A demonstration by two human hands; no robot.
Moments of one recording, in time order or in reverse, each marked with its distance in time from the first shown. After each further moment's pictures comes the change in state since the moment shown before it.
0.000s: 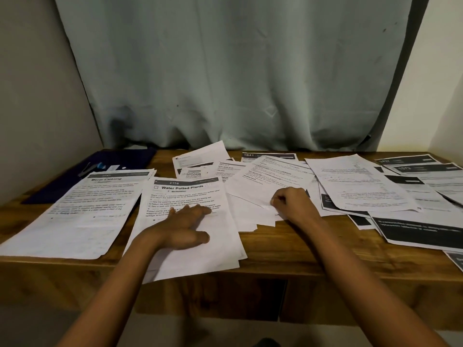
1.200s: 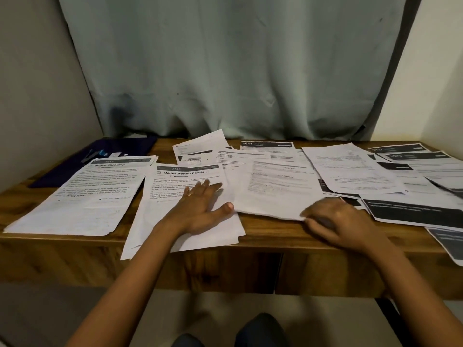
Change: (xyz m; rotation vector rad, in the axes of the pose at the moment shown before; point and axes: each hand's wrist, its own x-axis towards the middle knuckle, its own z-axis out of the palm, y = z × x) left_hand -0.003 0.022 0.023 0.048 0.234 0.088; right_hand -0.113 0.032 -0.069 -0.305 0.050 -0.613
